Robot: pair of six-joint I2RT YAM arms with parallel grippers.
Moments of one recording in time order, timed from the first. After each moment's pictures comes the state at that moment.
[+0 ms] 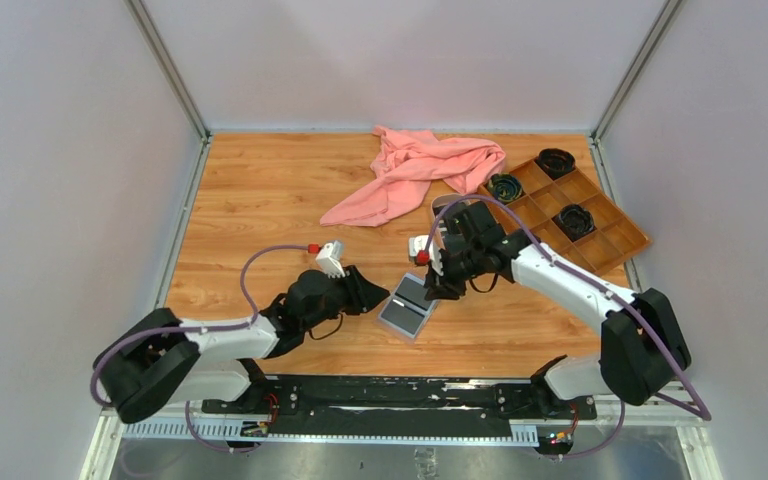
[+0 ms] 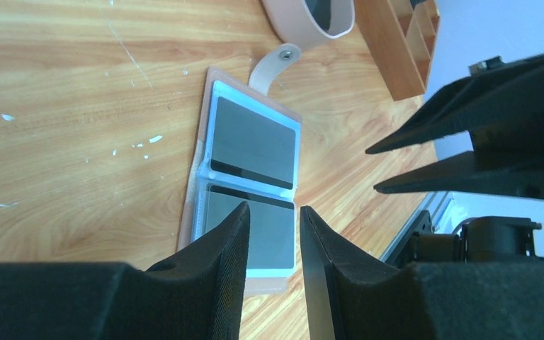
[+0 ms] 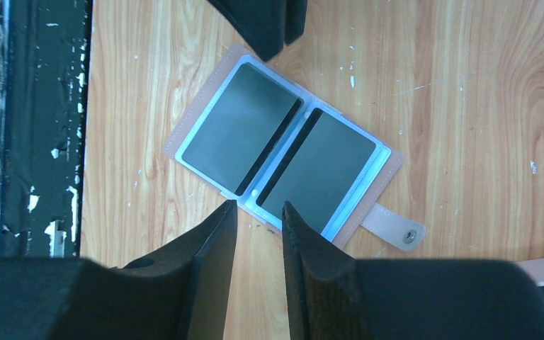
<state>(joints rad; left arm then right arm) -0.82 1.26 0.25 0.69 0.02 -0.91 0.59 1.36 0.89 -0.56 -0.73 -0.84</state>
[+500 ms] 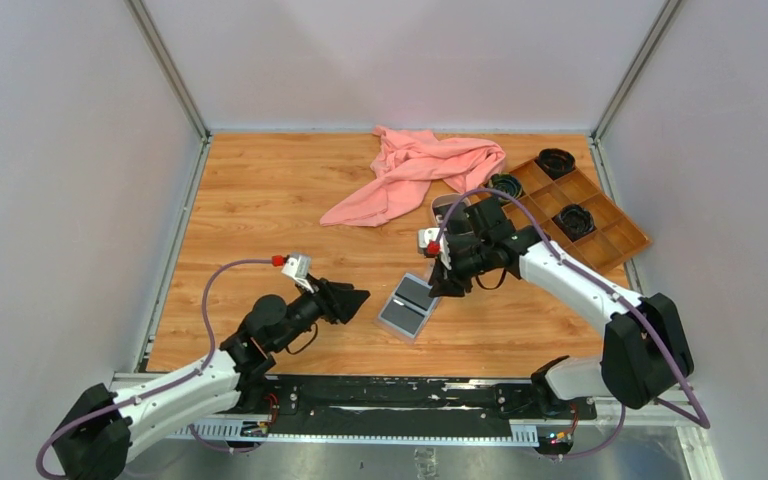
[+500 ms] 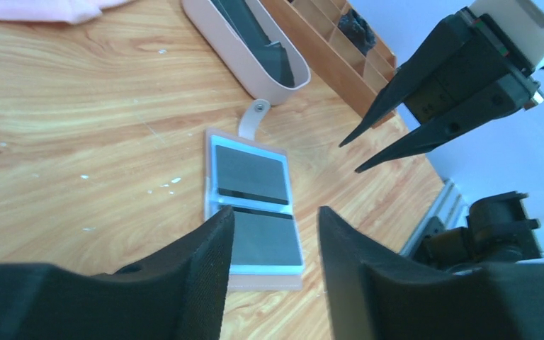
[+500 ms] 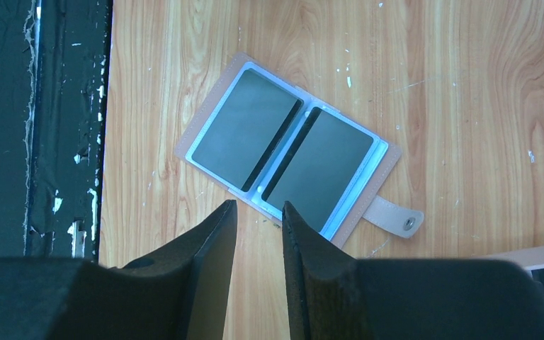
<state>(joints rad) -0.81 0.68 0.07 0.55 -0.05 -0.66 0.52 1.34 0.91 -0.60 -0.82 -0.83</state>
